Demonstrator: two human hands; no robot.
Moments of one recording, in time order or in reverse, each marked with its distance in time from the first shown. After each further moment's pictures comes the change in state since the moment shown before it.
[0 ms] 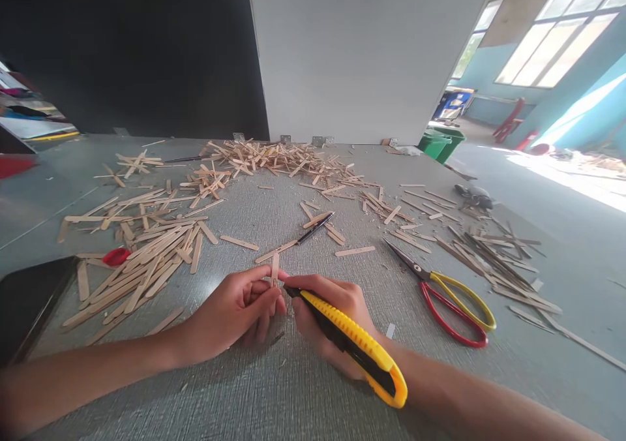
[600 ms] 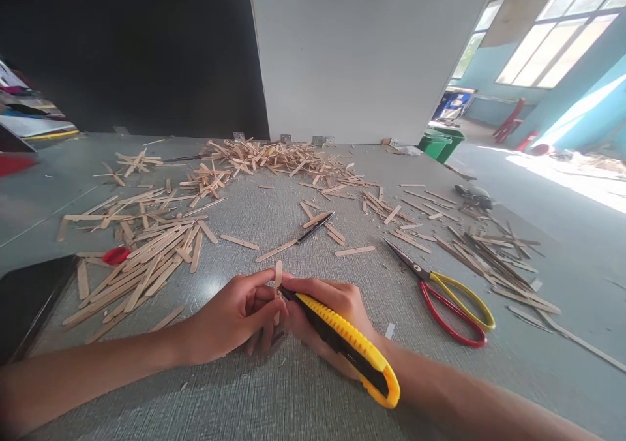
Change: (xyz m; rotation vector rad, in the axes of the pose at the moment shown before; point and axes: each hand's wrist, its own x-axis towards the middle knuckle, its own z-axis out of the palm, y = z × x) left_hand -0.002 0.001 -0.001 -0.032 -0.161 -0.012; right_hand 0.001 -0.001 0.002 0.057 -0.029 -0.027
